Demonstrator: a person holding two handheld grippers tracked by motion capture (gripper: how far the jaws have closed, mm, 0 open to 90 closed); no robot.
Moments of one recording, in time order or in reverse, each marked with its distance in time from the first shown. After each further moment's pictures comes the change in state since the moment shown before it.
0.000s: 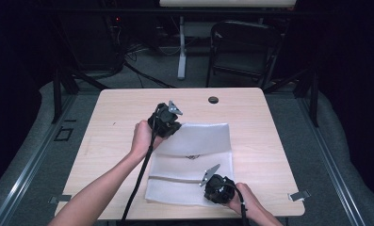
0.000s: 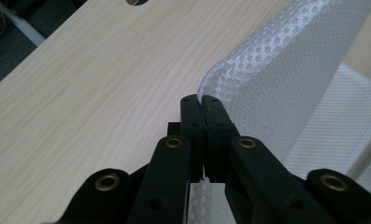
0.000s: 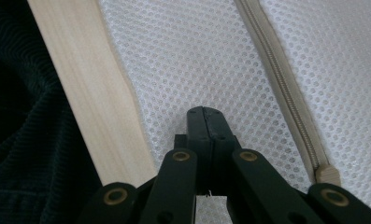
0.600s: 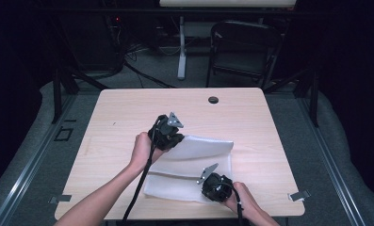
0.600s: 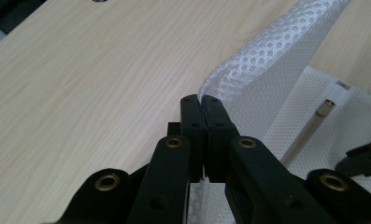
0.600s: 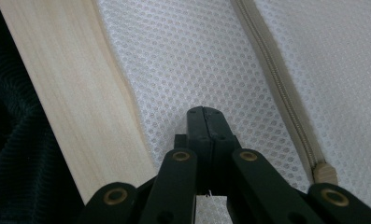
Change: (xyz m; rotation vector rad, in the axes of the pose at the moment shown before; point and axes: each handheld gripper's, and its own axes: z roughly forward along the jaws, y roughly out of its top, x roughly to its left) left arm -0.029 -0.017 -0.009 -0.031 -0.070 0.024; right arm 0.000 0.007 0.004 -0.030 -0.058 0.015
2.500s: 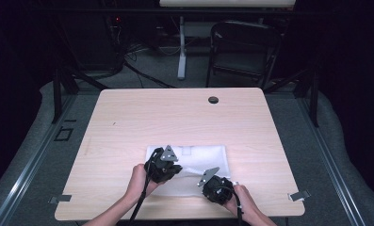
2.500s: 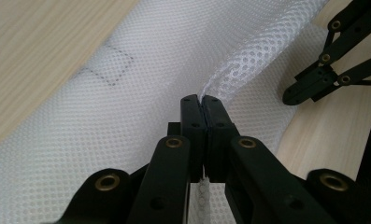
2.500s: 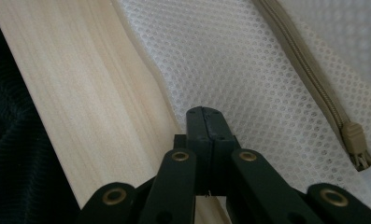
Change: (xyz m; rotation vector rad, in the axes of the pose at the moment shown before) left arm -0.045 -0.079 0.018 0.009 -0.125 -0.012; right arm 0.006 -0.005 0.000 -0.036 -0.050 -0.006
